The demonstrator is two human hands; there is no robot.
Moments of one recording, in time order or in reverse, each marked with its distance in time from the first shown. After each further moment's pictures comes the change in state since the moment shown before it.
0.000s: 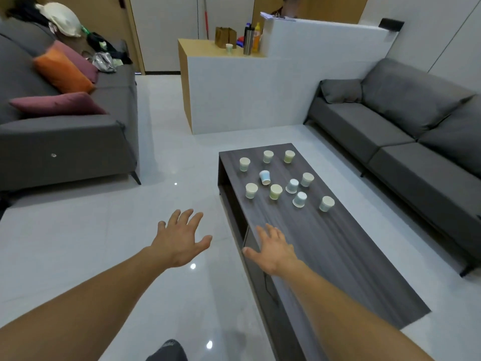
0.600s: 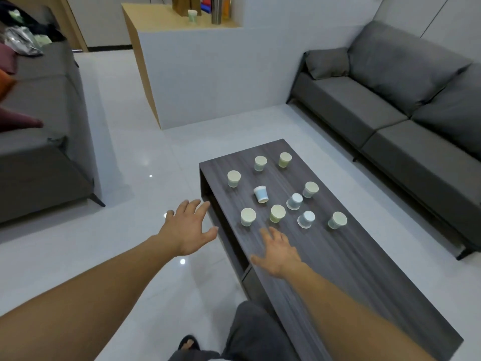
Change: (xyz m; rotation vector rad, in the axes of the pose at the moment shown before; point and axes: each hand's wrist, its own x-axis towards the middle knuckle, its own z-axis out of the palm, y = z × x) left_hand 0.338 -0.035 -0.049 -0.010 -0.078 0.193; right_hand 0.272 -0.003 -0.071 0.027 -0.072 0.176
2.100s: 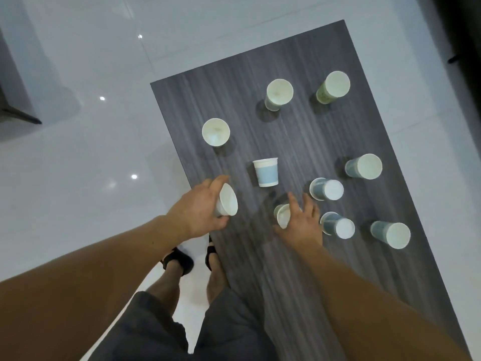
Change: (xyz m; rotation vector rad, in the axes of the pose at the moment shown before) left_hand 0.374 0.026 0.168 -0.375 -0.377 -0.019; right_hand 0.379 0.157 0.053 0.081 -0.181 0.253
